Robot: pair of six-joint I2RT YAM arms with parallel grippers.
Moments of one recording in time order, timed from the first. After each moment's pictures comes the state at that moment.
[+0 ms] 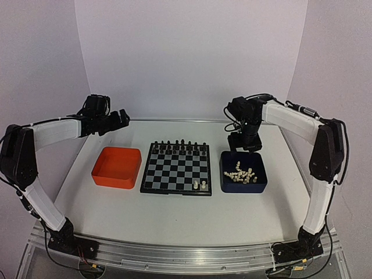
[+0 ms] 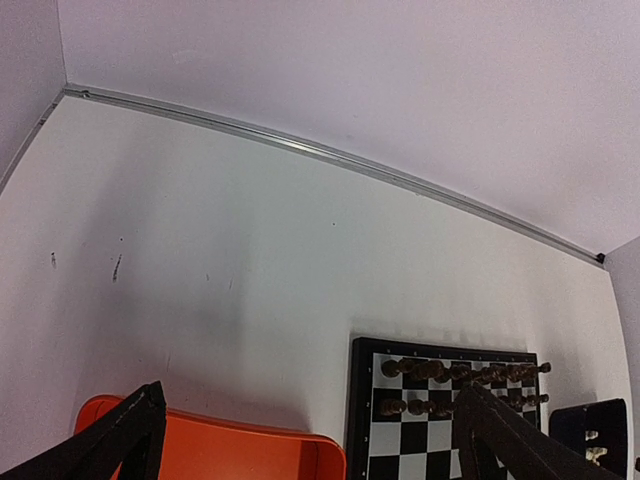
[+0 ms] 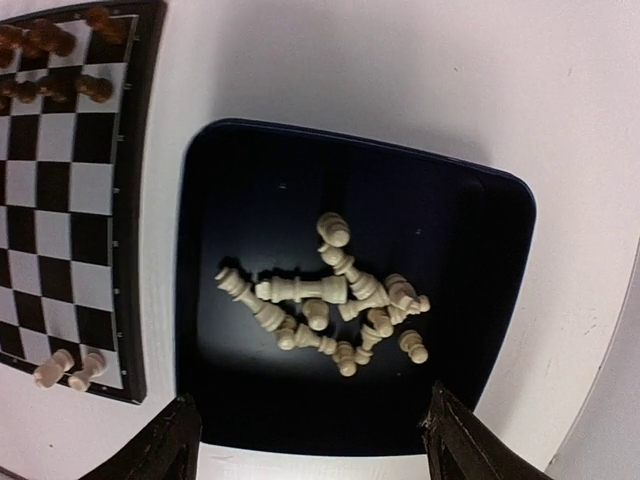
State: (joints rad) left arm -0.29 1.62 1.18 -0.10 -0.03 -0.48; right arm 0.56 1.95 1.78 -1.19 0.15 0.41
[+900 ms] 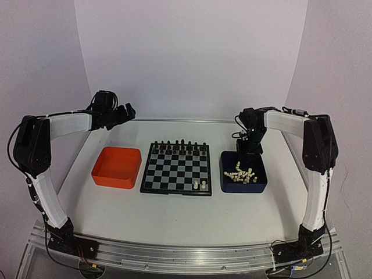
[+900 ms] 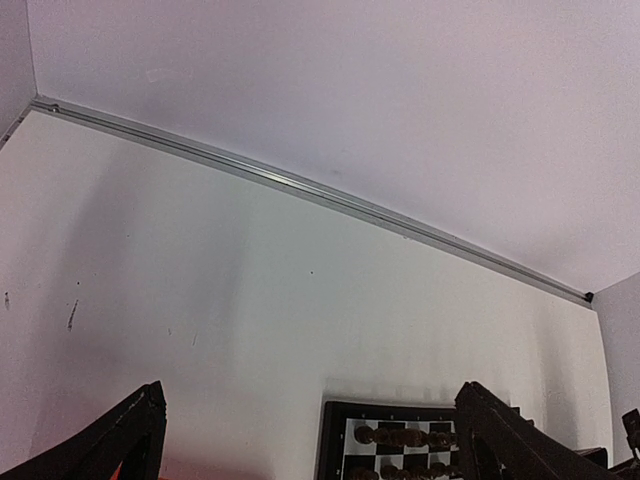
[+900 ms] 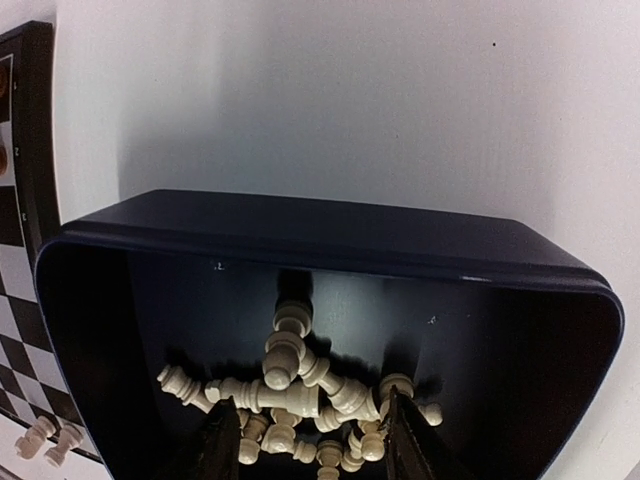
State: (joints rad) left arm -0.29 1.81 1.35 -0.04 -0.03 -0.55; right arm 0.36 2.08 1.67 -0.99 -0.05 0.35
